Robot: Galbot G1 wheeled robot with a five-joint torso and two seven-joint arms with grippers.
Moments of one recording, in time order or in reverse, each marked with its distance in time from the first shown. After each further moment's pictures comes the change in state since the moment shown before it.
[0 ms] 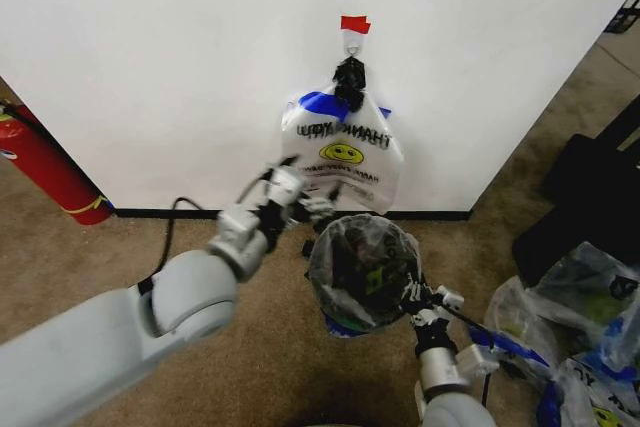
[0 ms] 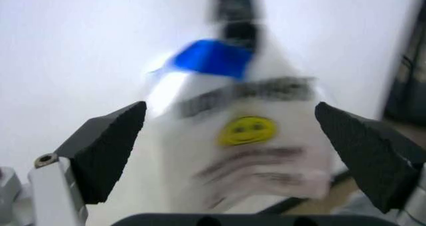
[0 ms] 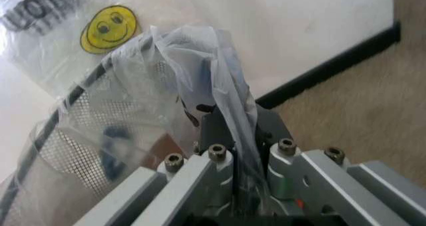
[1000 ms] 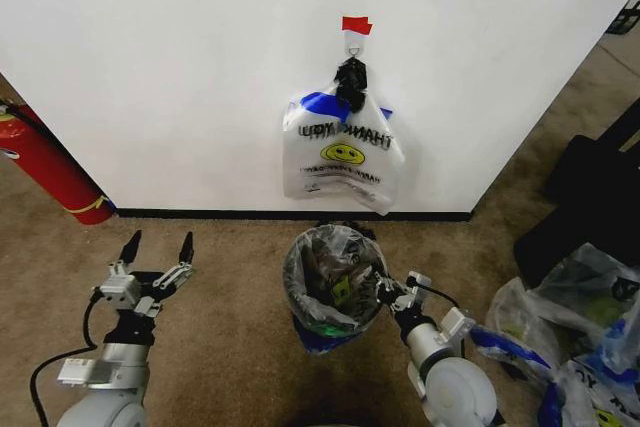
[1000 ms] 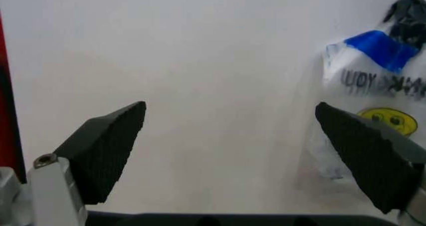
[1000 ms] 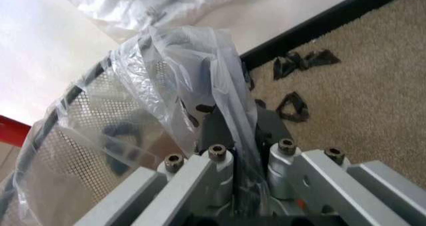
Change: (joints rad) left arm 1.000 -0.471 -0.828 0.170 0.255 -0.672 0.435; right arm 0.177 -0.139 -0.056 -0.140 0.278 -0.224 -0.105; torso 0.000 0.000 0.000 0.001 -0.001
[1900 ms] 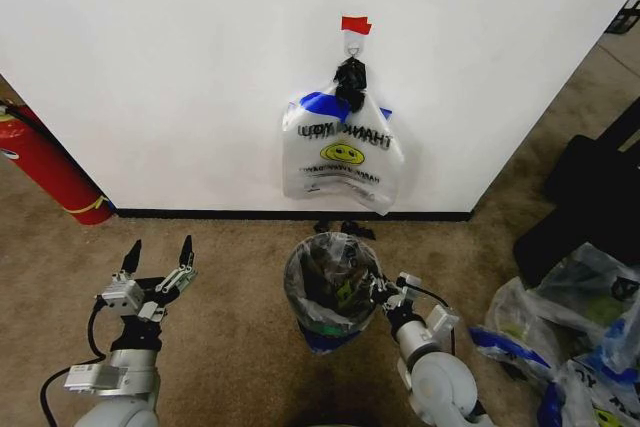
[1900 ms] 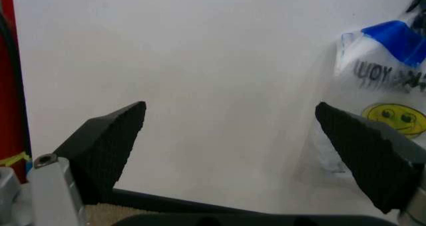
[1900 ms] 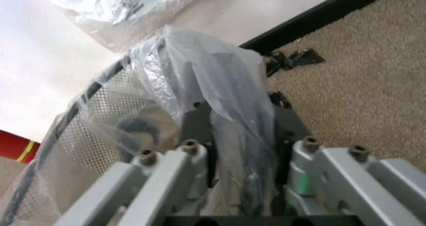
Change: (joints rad) left arm -0.019 -0.029 0.048 0.012 -0.009 0.029 -0.045; right arm 0.017 0.084 0.007 -0.063 -0.111 0.003 0.002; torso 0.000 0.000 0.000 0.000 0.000
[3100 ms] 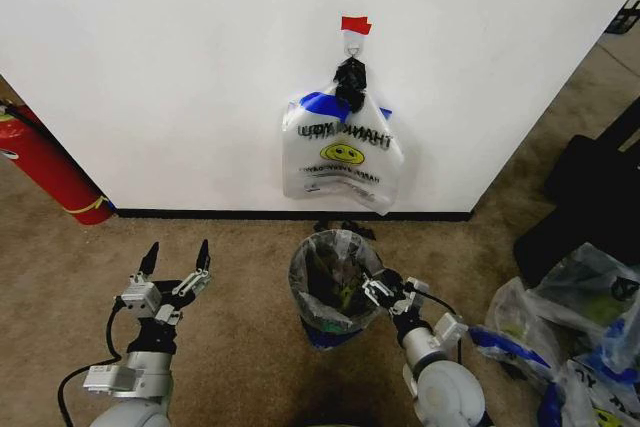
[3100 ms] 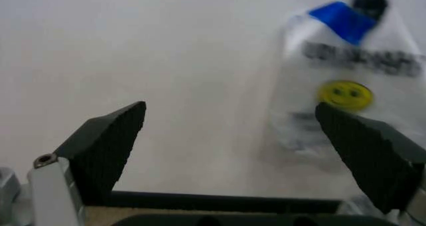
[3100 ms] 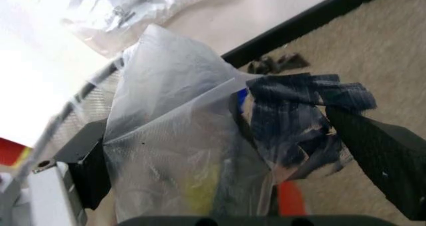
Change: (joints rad) left arm 0.022 0.042 0.087 -0.042 0.098 0.022 -0.004; right arm -0.046 -0.008 0.033 0.002 -0.016 0.050 -0.035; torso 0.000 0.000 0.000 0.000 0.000
